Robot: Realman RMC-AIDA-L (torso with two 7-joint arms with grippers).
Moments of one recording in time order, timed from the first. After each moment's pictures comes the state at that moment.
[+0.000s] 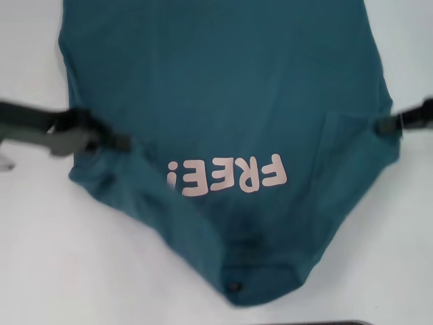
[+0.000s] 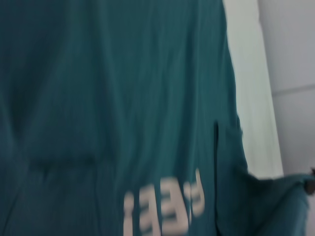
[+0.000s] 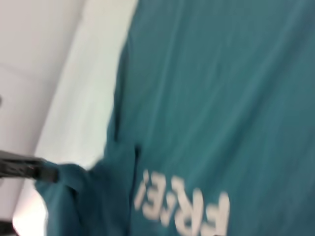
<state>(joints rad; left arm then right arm) -0.68 -2.01 -2.57 -0.75 -0.72 1.79 -2.56 0.58 1.91 -0.52 -0.76 -2.38 -1.82 2.30</state>
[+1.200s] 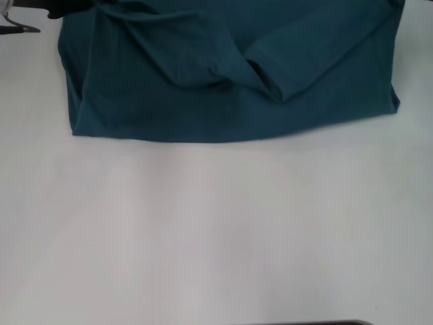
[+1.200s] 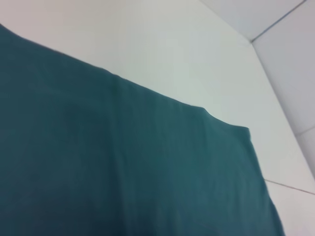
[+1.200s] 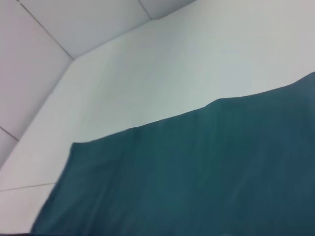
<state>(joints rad) -0.86 -1.98 -2.51 -0.70 -0.77 1.22 -2.63 0.70 1.92 -0.56 -0.75 -2.26 -1.26 2.33</state>
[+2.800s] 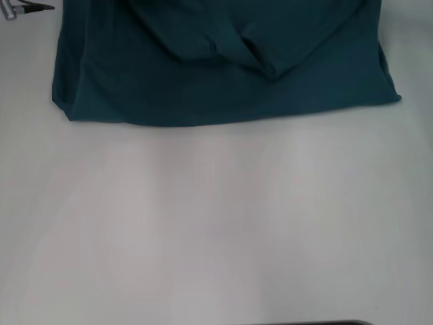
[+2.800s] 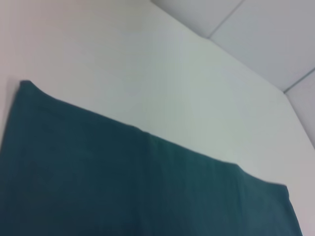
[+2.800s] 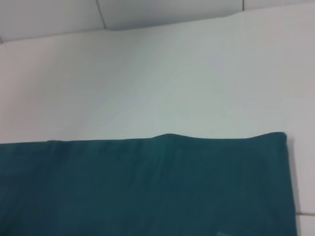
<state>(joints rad) -0.92 -2.00 -2.48 -0.60 -0.78 0.93 -2.65 0.81 1.97 -0.84 -0.59 -2.27 -0.71 2.24</state>
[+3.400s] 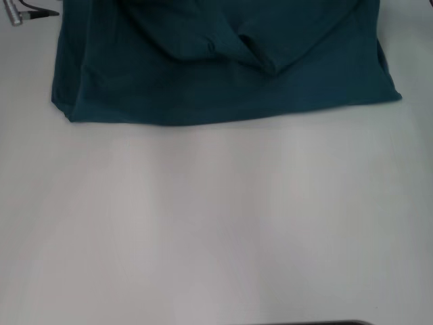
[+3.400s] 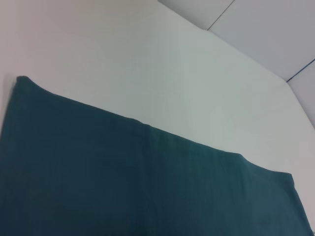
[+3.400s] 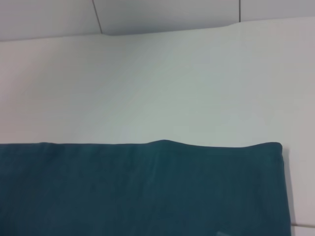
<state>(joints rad) -0.92 -2.00 -2.44 -0.59 -0.78 0.92 -2.63 0.81 1.98 -0.86 -0.58 -2.27 -0.64 2.21</state>
